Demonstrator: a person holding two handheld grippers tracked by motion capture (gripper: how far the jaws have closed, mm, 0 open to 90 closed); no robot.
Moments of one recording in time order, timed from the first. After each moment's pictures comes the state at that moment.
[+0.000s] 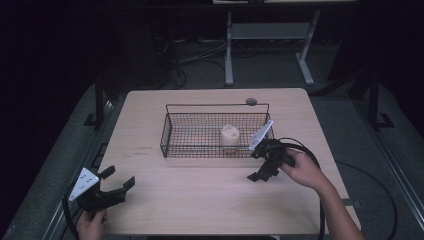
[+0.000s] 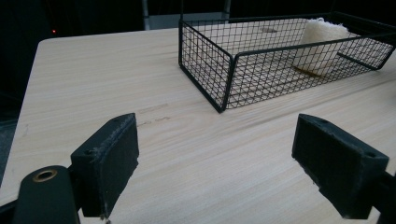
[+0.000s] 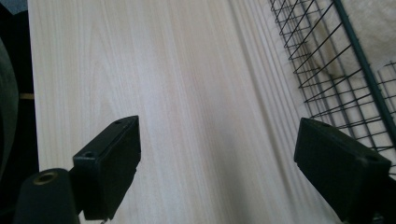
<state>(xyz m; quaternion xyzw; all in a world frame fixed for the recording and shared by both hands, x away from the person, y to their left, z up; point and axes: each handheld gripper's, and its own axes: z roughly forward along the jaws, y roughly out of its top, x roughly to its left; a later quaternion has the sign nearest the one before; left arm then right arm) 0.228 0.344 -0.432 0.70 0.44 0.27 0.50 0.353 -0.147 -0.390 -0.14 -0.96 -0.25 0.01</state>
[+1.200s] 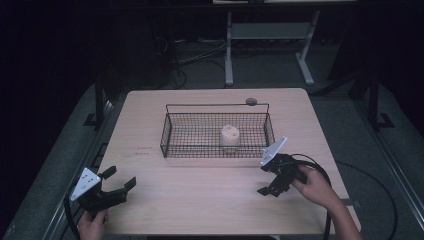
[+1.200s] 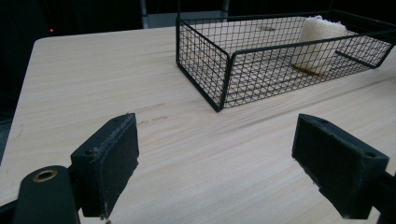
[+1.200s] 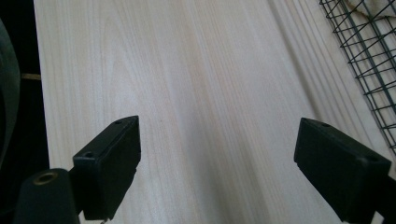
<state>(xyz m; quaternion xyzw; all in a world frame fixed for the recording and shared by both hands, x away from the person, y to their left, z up) 0.228 0.342 -0.433 0.70 0.43 0.27 0.49 0.319 -0.176 -0.414 -0.16 -0.95 -0.26 0.01</state>
